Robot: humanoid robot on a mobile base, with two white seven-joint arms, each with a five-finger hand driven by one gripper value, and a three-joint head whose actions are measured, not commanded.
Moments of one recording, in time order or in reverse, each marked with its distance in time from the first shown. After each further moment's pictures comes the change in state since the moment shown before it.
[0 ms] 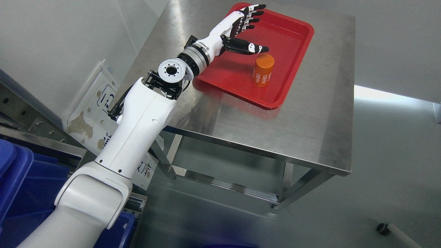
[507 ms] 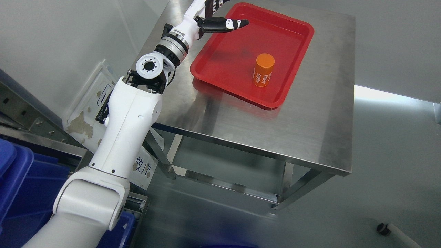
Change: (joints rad) left arm 0.067 0.000 0.178 -0.031 0.000 -0.102 0.009; right arm 0.000 0.000 0.000 0.000 0.000 0.000 0.000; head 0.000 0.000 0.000
